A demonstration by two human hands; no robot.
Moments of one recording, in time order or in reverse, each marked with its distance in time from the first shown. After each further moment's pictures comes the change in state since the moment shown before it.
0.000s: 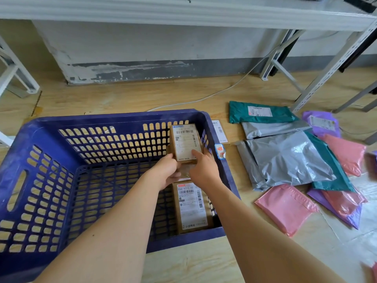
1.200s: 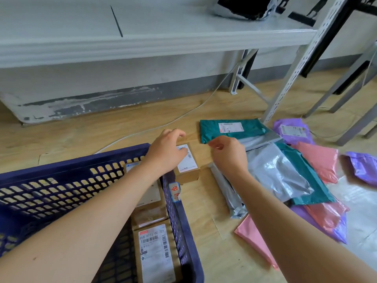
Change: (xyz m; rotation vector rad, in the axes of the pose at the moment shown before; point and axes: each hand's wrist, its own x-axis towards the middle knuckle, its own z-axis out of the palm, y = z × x) left_hand 0.017 0.130 0.102 1.005 0.185 0.814; right_hand 0.078 0.074 -0.153 0.141 0.444 0.036
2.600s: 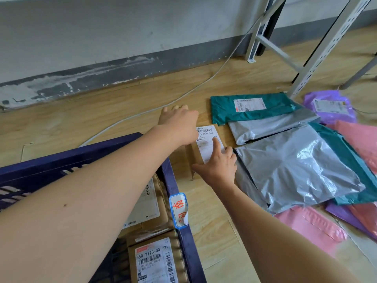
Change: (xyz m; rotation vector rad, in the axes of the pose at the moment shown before) left_hand 0.116 -0.032 0.060 0.585 -0.179 0.040; right_hand 0.059 0.078 0.149 -0.223 -0.168 0.177
